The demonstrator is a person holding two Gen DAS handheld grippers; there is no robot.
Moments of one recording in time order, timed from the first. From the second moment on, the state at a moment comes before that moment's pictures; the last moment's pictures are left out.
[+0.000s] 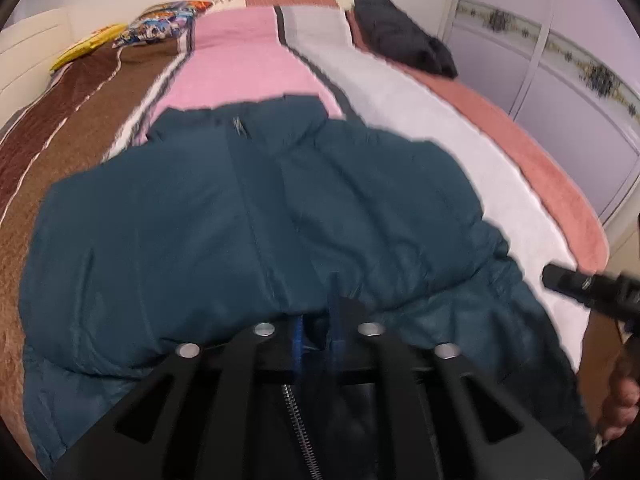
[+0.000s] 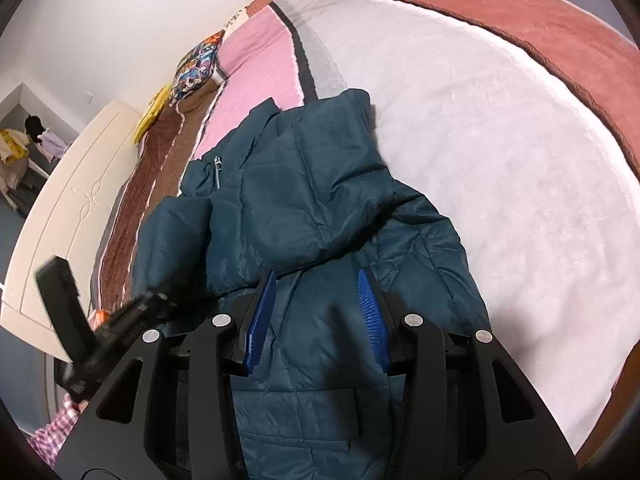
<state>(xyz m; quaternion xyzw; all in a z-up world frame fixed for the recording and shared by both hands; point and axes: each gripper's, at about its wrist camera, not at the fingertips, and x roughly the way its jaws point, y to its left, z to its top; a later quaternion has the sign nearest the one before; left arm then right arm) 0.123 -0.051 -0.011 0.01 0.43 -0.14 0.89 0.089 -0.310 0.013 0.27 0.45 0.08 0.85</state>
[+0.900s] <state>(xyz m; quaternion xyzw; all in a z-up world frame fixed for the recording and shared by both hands) 0.006 0.111 0.018 -0.16 0.40 -0.06 0.90 0.072 0.000 0.016 -0.32 0.30 0.16 0.88</state>
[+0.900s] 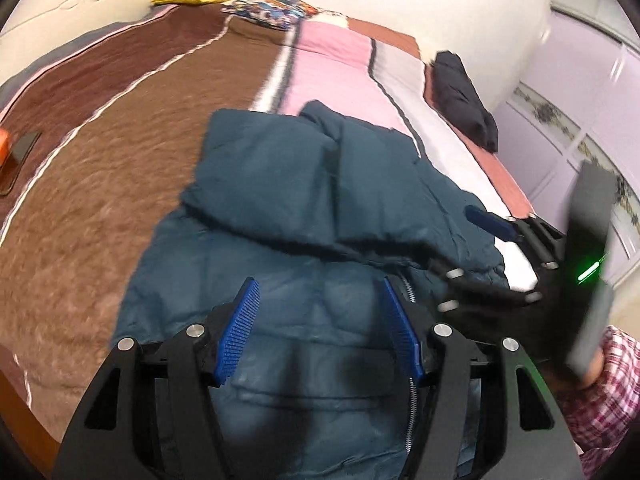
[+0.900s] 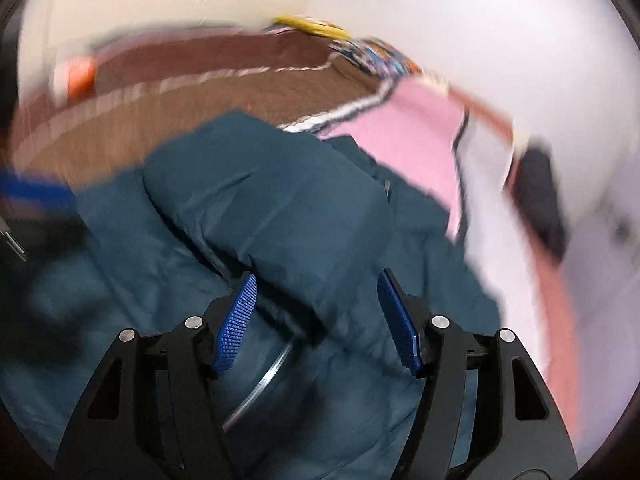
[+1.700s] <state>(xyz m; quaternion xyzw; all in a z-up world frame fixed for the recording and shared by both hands) 0.012 0.119 0.016 -0.17 0.40 -0.05 0.90 0.110 -0.167 0.012 0.11 0.44 0.12 0.88</state>
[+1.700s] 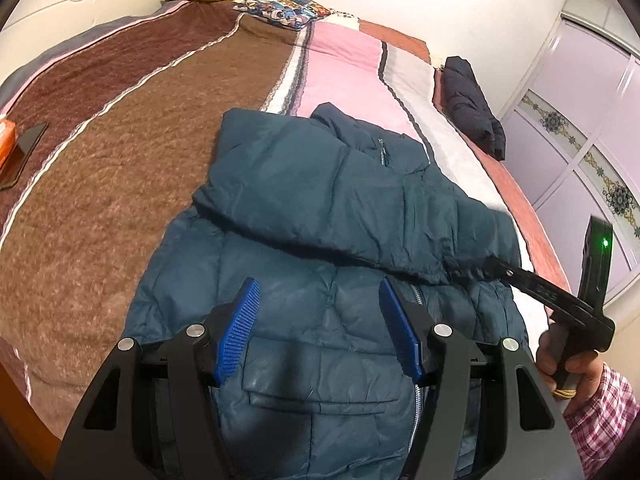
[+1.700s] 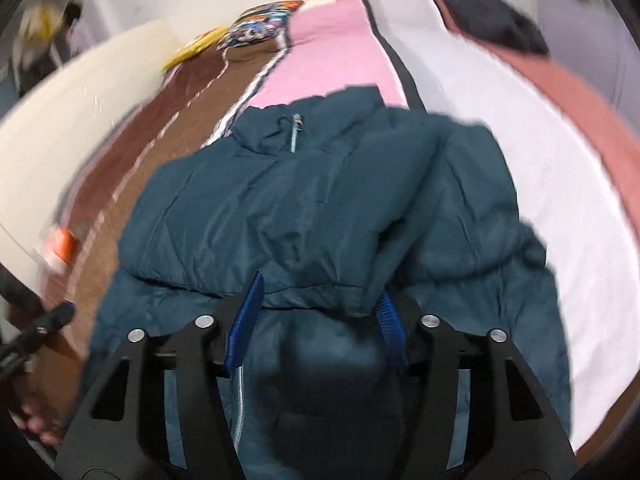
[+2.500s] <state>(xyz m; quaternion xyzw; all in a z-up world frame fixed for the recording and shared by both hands) 0.111 0.116 -0.001 -0.10 0.43 0.05 0.90 0.117 -0.263 -0.039 0.34 0.51 0.09 0.78</state>
